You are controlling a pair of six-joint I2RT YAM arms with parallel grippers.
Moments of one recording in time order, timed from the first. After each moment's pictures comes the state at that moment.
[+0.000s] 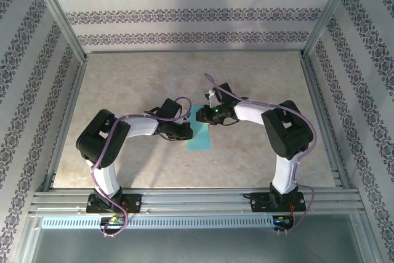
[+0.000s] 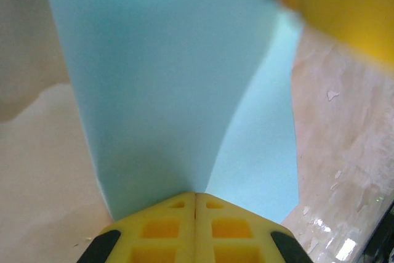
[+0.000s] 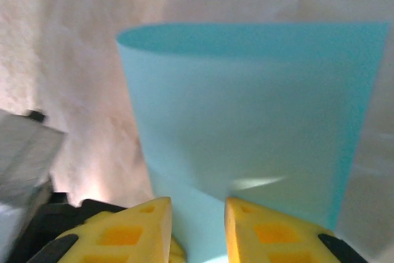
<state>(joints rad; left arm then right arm) -0.54 1.82 0.91 -0.15 0.52 -0.56 0.47 1.87 1.08 -0.19 -0.57 0.59</state>
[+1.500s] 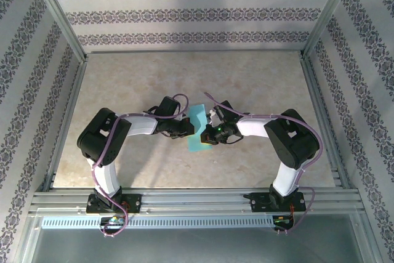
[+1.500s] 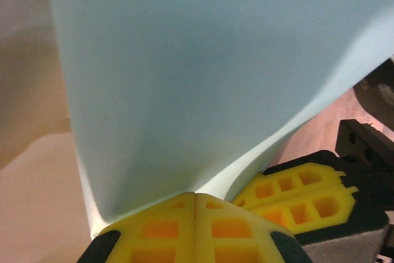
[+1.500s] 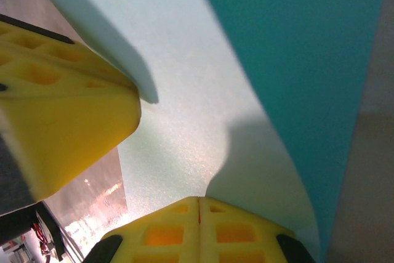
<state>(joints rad) -0.51 1.85 0.91 -0.03 0.59 -0.70 0.56 1.79 0.83 -0.16 -0.62 0.64</state>
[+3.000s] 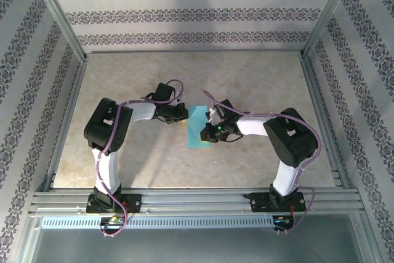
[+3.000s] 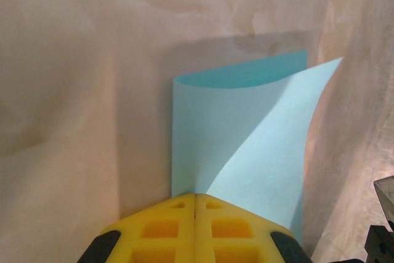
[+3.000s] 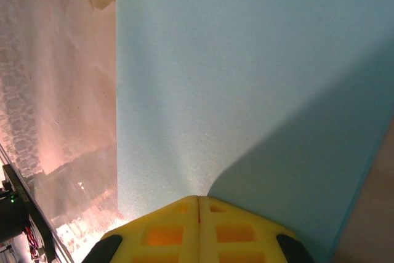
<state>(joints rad) -0.38 2.00 1.14 -0.13 0.51 -0.59 0.54 1.80 0.84 -0.13 -0.61 0.59</state>
